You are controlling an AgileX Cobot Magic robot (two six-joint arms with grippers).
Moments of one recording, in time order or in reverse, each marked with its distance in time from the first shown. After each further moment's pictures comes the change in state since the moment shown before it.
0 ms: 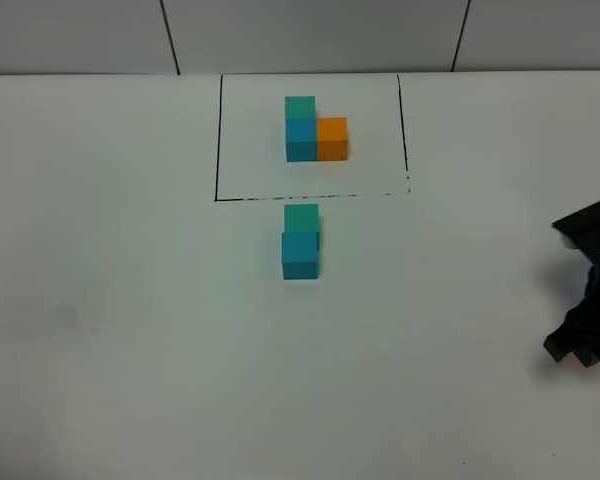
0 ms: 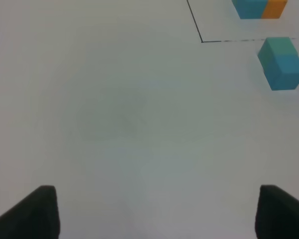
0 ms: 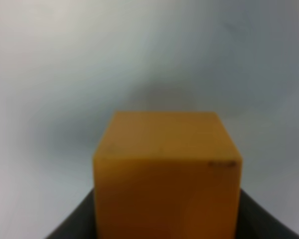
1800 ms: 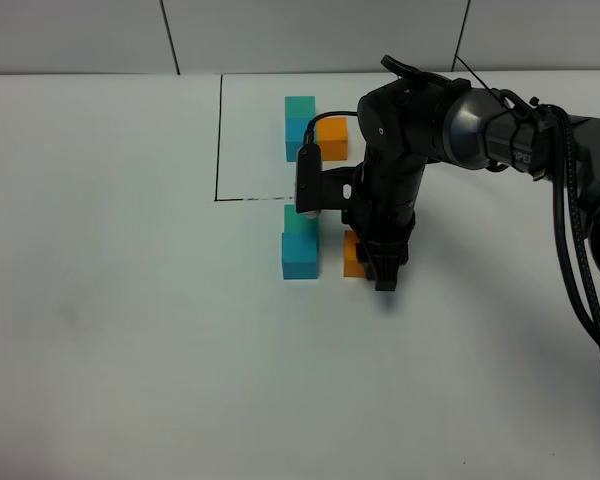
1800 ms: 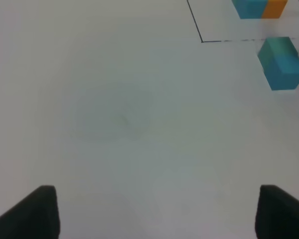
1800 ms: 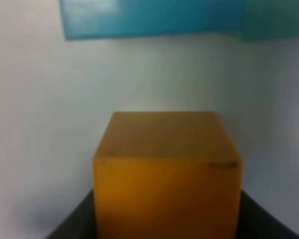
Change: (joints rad) left arm 0.000 0.000 0.000 0.000 0.000 0.000; right arm 0.368 0.563 -0.831 0.164 0.212 -0.694
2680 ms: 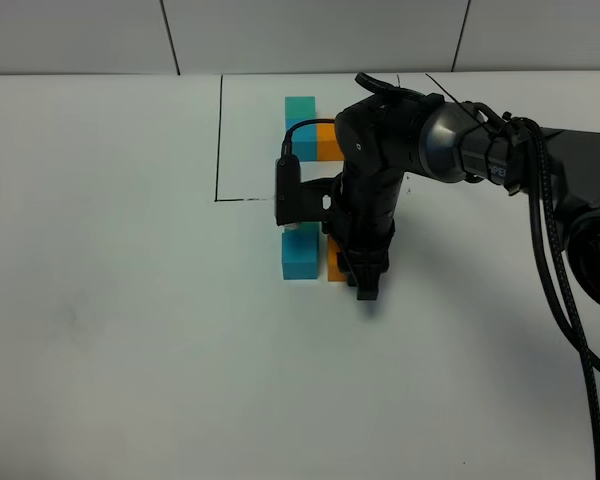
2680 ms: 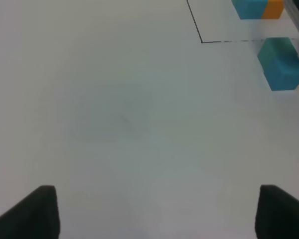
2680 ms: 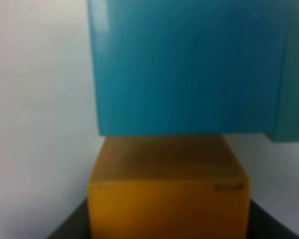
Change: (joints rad) left arm 0.000 0.000 0.000 0.000 -0.001 0.002; right arm 0.051 0.032 -0.015 0.001 -0.036 0.012
